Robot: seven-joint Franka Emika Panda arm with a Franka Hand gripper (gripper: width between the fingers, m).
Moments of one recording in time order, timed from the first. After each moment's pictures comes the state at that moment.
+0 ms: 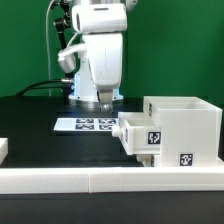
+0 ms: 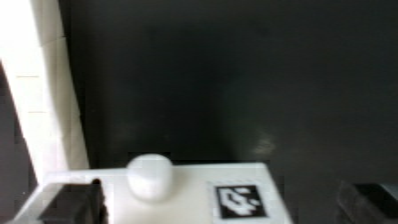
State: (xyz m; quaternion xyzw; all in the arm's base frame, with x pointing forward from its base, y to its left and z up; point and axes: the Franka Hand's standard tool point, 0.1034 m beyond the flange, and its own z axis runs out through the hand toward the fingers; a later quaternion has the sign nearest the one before) arm 0.581 -0.028 0.101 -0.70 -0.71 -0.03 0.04
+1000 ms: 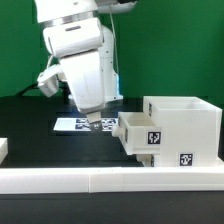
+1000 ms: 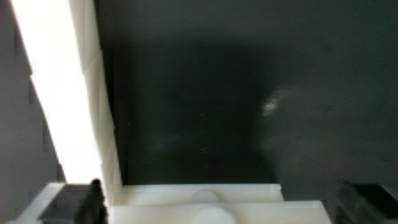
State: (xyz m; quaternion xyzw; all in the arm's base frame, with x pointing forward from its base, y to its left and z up) arm 0.599 -0.047 0.079 -0.69 -0.72 -0.08 0.10
